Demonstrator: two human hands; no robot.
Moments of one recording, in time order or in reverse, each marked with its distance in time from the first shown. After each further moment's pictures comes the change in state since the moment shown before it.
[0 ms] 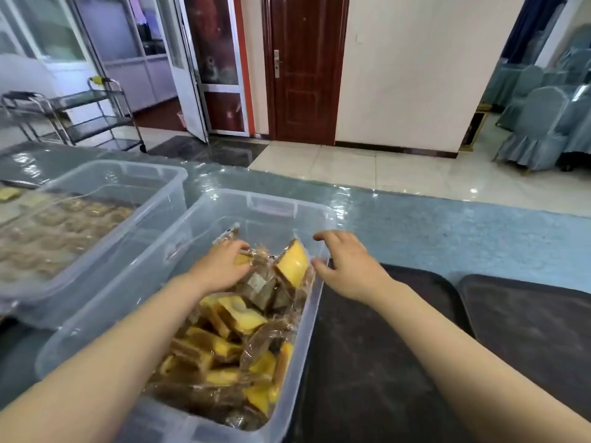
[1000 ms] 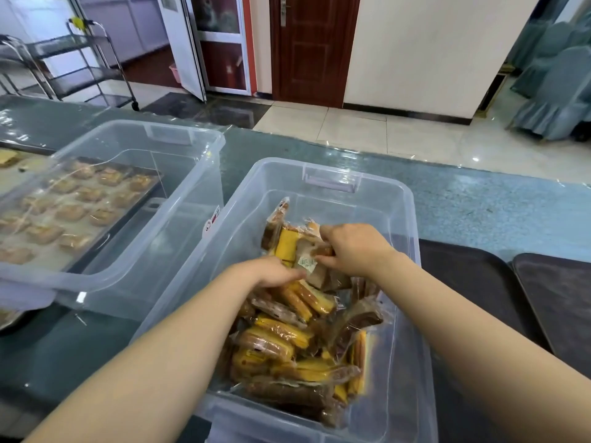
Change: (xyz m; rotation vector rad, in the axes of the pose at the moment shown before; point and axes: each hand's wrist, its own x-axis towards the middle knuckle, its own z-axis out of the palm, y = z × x) left_hand 0.018 -0.076 0.017 -0.064 -0.529 -0.226; right_hand 0.094 -0.071 0.094 -0.458 -0.189 -0.141
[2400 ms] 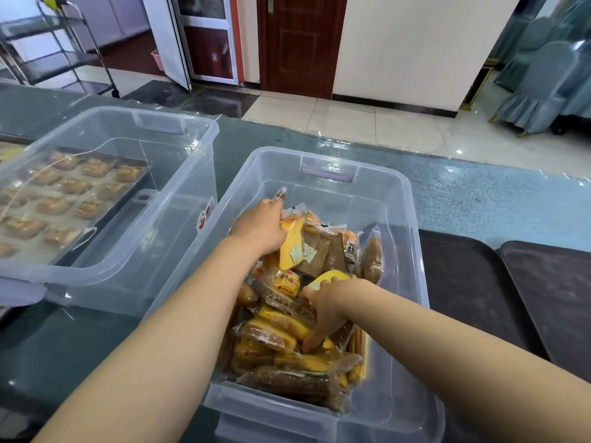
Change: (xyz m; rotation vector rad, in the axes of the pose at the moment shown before) left_hand -0.007 0.006 -0.038 0.207 0.558 0.285; right_hand -0.026 -0.074 0.028 -0.002 -0.900 0.118
